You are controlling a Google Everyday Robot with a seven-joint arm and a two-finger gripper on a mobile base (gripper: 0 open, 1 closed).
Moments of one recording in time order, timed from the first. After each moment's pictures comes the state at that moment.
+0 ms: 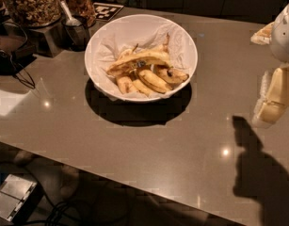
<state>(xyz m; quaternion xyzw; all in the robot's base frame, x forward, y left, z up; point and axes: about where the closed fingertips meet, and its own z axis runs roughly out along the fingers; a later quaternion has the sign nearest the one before) 0.438 -0.217 0.976 -0.60 0.78 -0.03 0.16</state>
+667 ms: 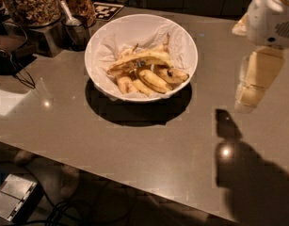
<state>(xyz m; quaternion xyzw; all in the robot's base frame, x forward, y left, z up) 0.456 -0.193 0.986 -0.62 0.78 -0.03 0.14</state>
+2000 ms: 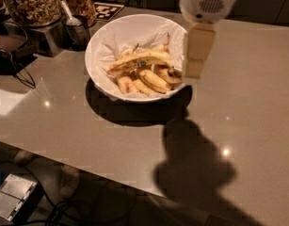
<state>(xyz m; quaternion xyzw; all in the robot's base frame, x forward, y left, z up) 0.522 -0.105 1.001 -0.67 0.73 -0.07 0.14</state>
